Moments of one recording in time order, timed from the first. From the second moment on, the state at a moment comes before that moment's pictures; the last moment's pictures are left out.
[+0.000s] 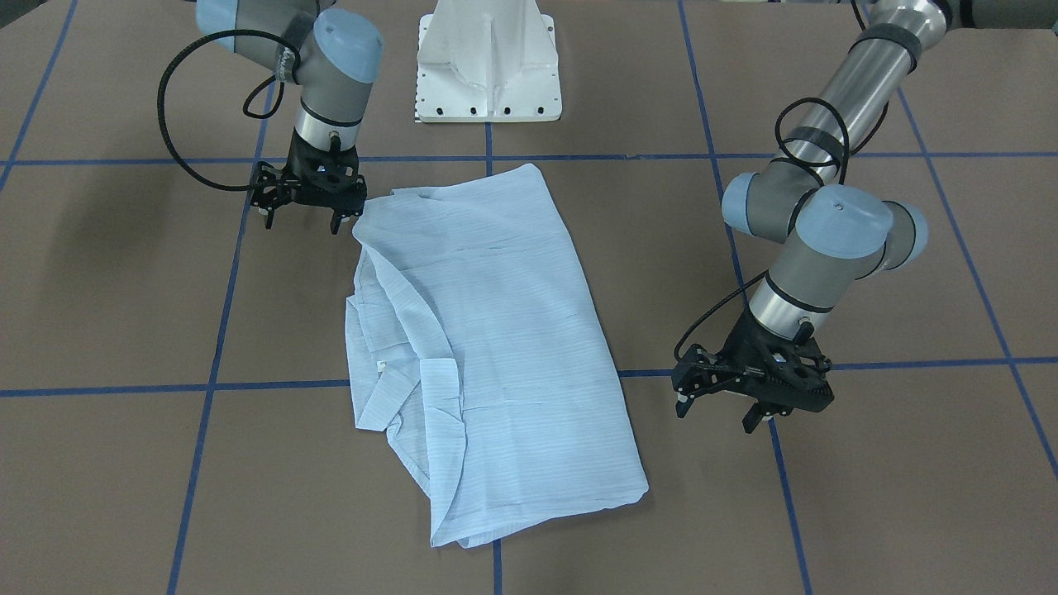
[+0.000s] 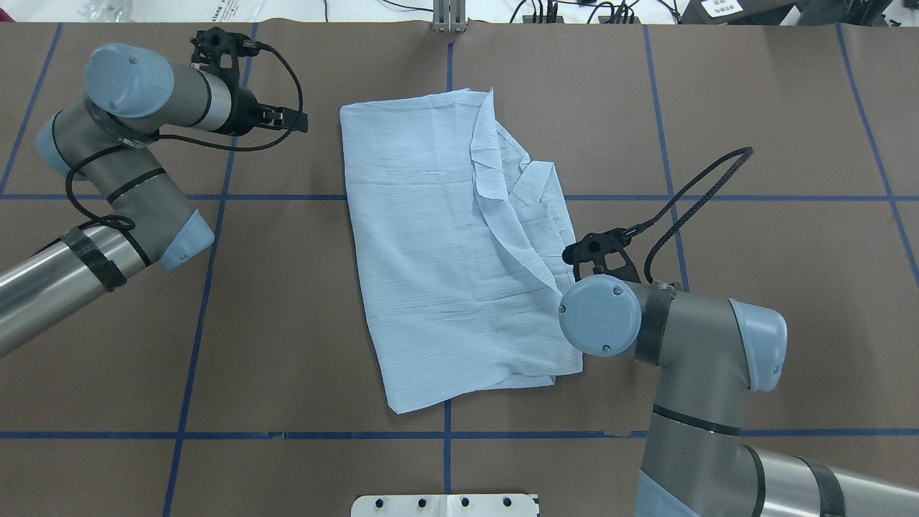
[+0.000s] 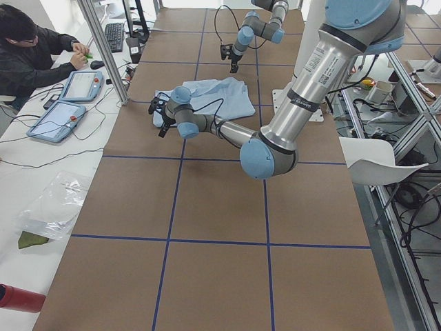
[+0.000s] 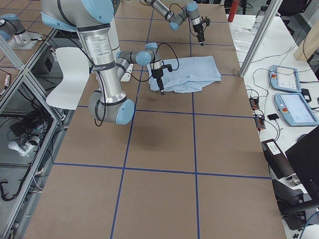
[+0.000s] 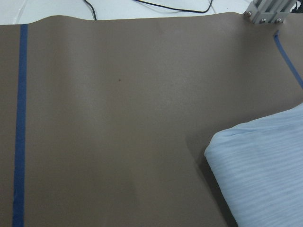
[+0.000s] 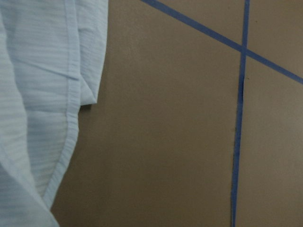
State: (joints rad) left arm -0.87 -2.15 -1.25 -2.41 -1.87 -0.91; right arm 0.37 -1.16 1.95 -1.94 1.44 1.06
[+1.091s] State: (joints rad) left arm -0.86 -2.15 -1.25 -2.41 -1.87 -0.91; right arm 0.41 -0.81 1.54 -1.75 1.43 0.93
